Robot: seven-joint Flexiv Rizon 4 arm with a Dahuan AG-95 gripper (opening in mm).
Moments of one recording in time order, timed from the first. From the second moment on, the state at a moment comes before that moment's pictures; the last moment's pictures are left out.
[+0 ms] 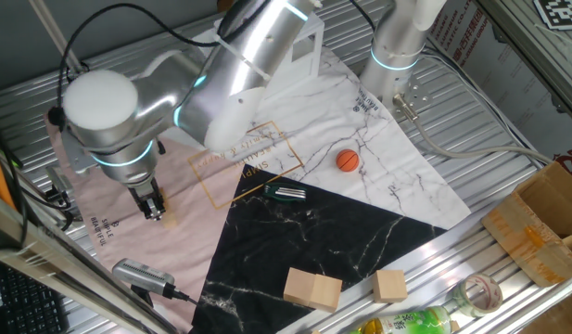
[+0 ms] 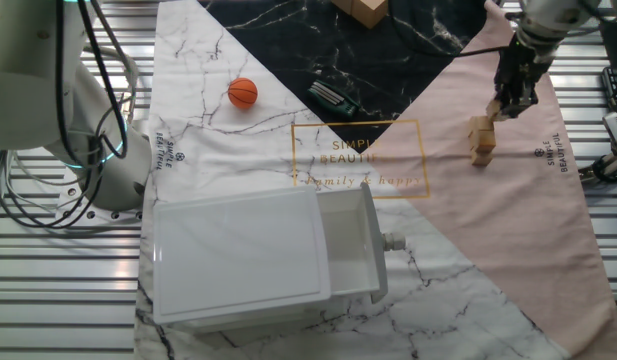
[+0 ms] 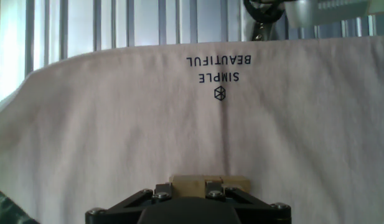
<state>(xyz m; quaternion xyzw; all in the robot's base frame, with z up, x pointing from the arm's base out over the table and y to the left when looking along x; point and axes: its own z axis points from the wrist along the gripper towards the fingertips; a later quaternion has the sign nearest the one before) 0.708 0.092 0.090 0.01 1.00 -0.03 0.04</state>
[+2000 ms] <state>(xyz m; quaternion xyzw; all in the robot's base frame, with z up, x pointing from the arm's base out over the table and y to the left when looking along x) 0.736 0.067 0.083 -0.03 1.00 -0.02 0.01</state>
